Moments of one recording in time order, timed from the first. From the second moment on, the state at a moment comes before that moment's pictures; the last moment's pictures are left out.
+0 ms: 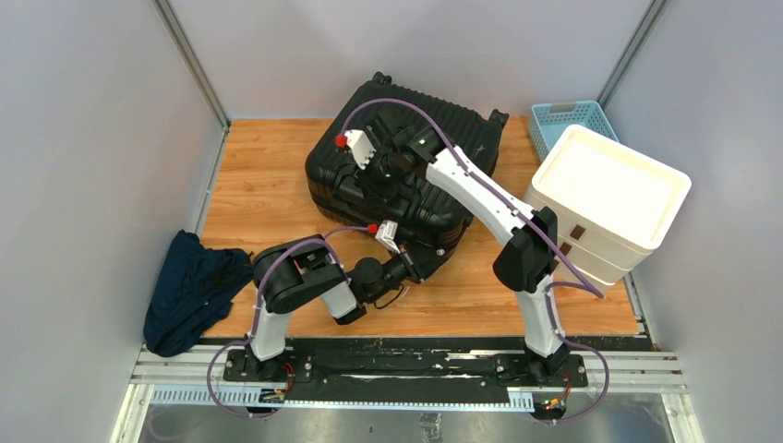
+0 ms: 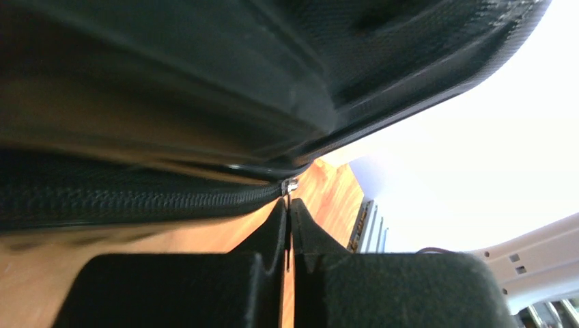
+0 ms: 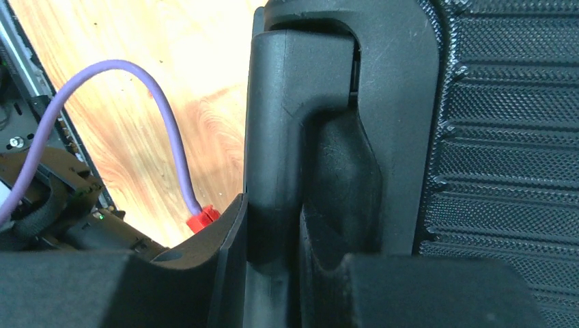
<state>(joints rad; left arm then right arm) -1.00 1.99 0.51 1.54 -0.10 -0.96 0.77 2.08 2.21 -1.04 -0.35 -0.27</state>
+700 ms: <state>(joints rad) -0.96 1.75 0.18 1.54 -0.15 -1.03 0.77 1.85 1.88 -0.98 -0.43 -0.37</state>
